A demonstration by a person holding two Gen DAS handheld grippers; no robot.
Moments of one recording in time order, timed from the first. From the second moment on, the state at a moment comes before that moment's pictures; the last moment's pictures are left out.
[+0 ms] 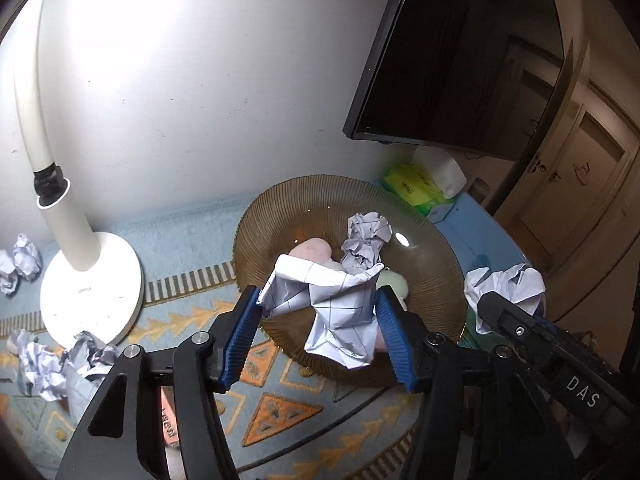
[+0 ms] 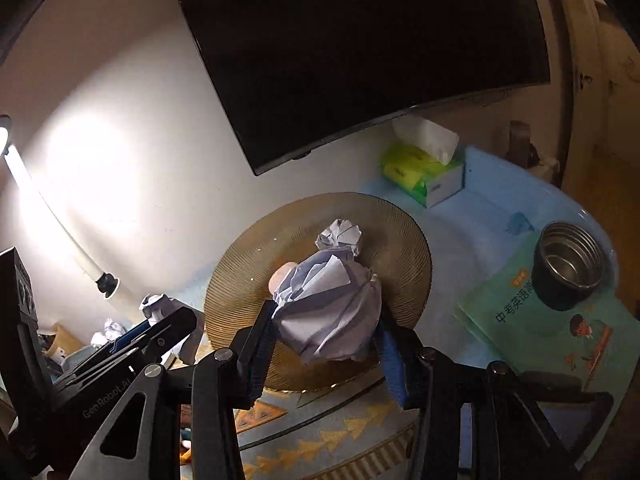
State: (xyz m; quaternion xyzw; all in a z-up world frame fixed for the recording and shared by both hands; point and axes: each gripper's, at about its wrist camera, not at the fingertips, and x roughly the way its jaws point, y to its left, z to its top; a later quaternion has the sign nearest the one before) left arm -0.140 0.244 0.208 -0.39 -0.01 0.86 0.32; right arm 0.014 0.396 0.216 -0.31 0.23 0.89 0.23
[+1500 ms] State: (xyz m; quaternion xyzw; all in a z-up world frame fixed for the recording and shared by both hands) left arm -0.022 -0.065 0.101 -0.38 -0.08 0.91 0.12; right arm 0.028 0.137 0.093 -0.38 0.11 0.92 0.00
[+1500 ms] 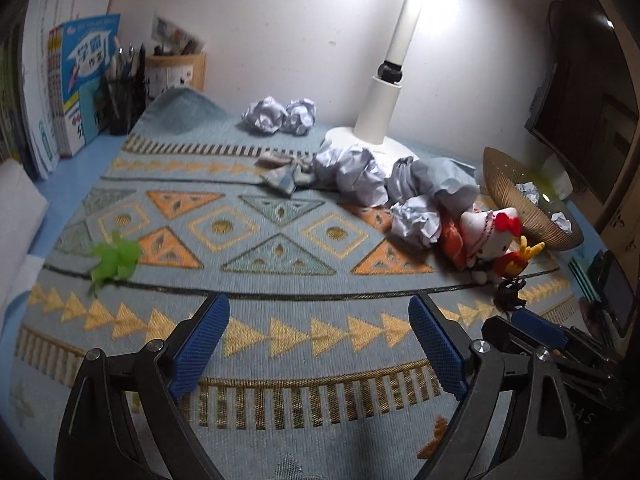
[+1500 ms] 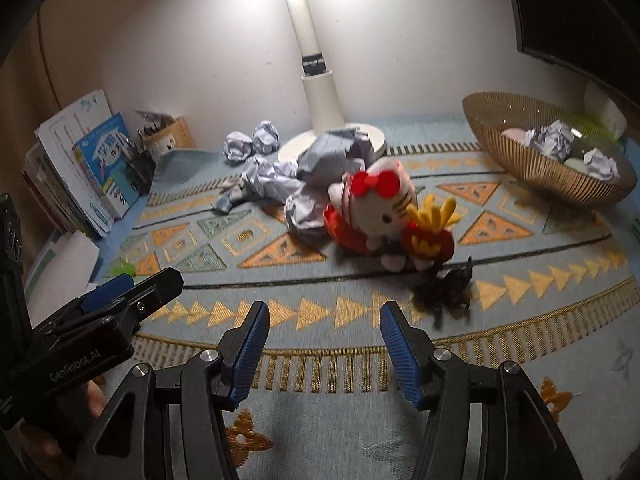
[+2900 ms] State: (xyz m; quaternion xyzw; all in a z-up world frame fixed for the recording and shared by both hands) left arm -0.046 -0.087 0.123 -0.42 -0.05 0.89 0.17; right arm 0.008 0.201 0.102 -0.43 0.10 0.90 0.04
